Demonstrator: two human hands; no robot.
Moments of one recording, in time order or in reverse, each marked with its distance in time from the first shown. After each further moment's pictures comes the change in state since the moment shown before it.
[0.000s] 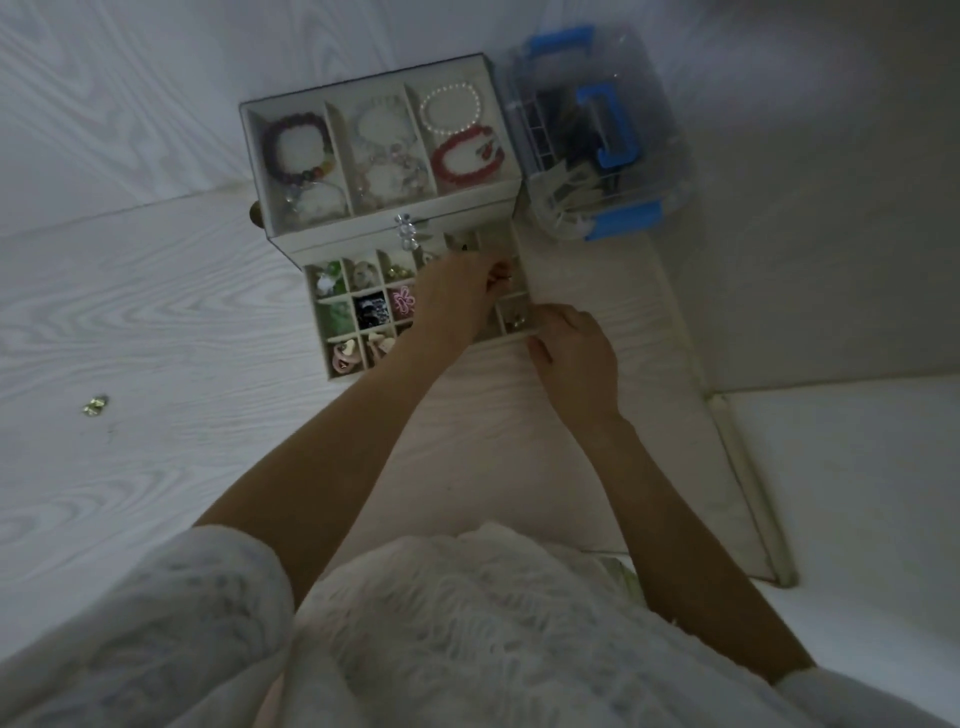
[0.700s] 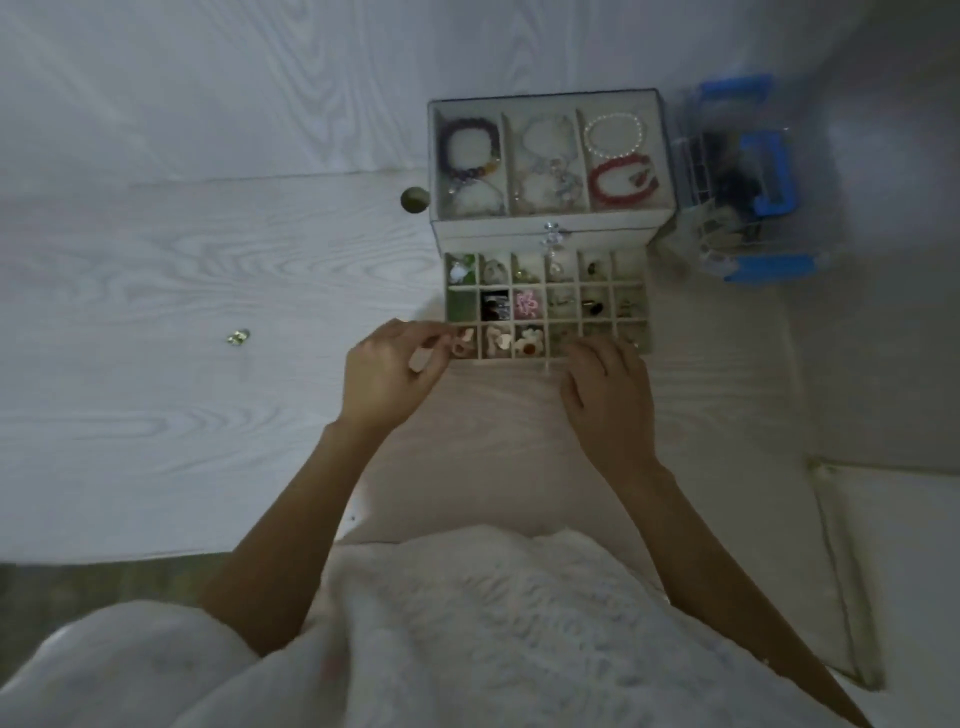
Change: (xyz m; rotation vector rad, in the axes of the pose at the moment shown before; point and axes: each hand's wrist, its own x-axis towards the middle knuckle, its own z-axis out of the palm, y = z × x) left_hand -0.148 -0.113 -0.071 -0.038 0.377 -0.085; right_hand -0.018 -0.059 0.033 -0.163 -0.037 -0.262
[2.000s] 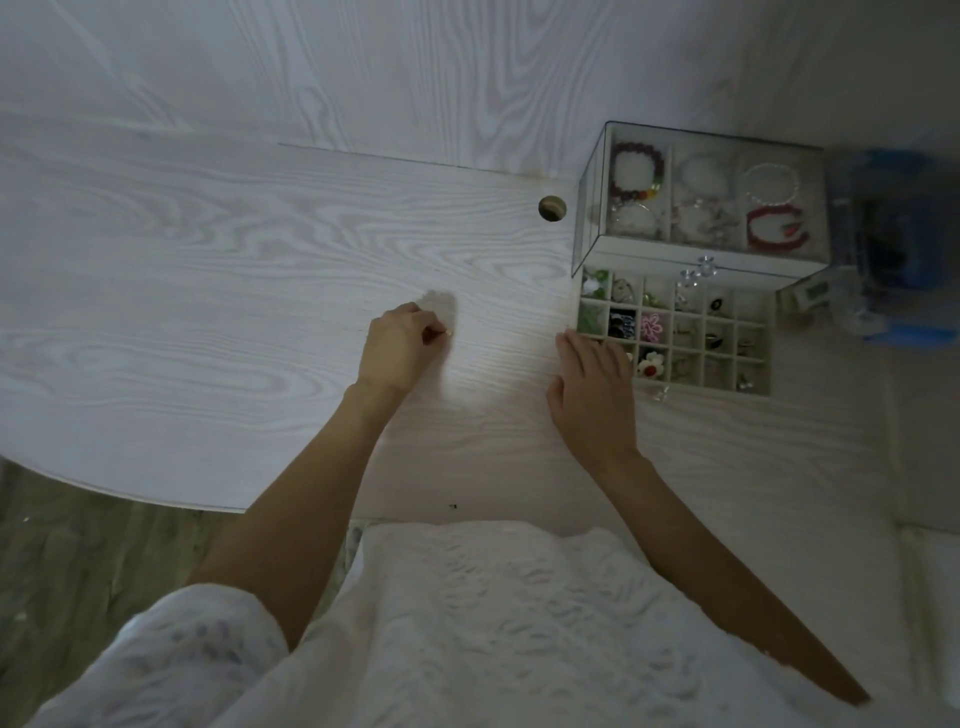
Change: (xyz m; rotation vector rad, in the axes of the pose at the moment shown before) left_hand -0.014 -0.120 -0.043 0.037 -0.159 -0.356; right_hand 0.027 -0.118 0.050 -0.213 -0.184 -0.143
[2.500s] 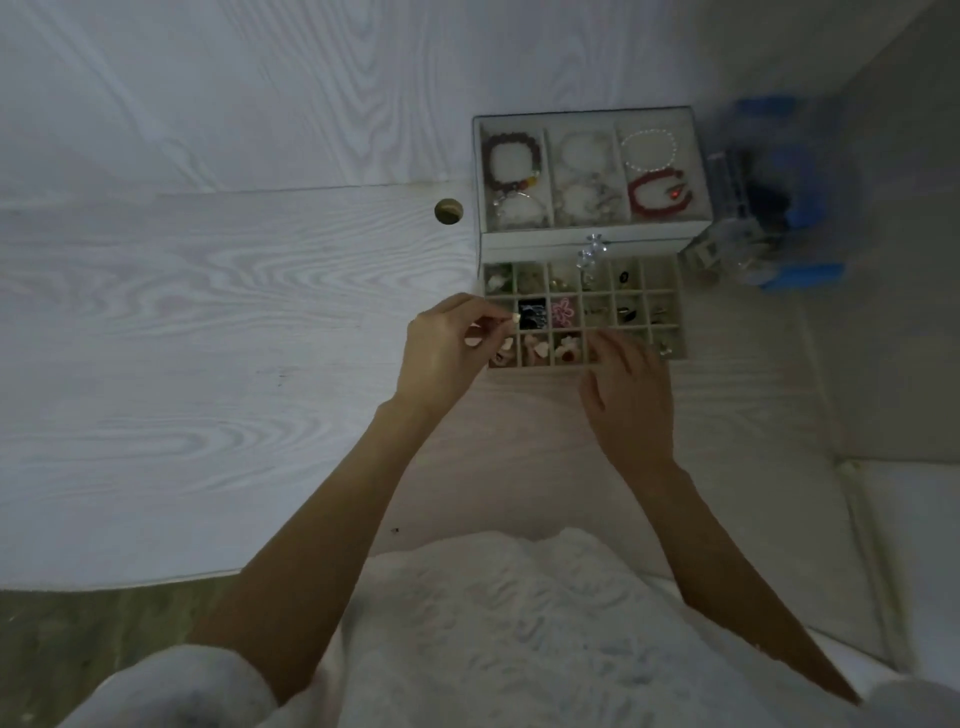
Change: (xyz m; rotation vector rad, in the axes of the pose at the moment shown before) left_hand 0.004 0.134 0.030 -0.370 0.085 0.397; right_hand -0.038 0.093 -0.022 0.195 0.196 0.245
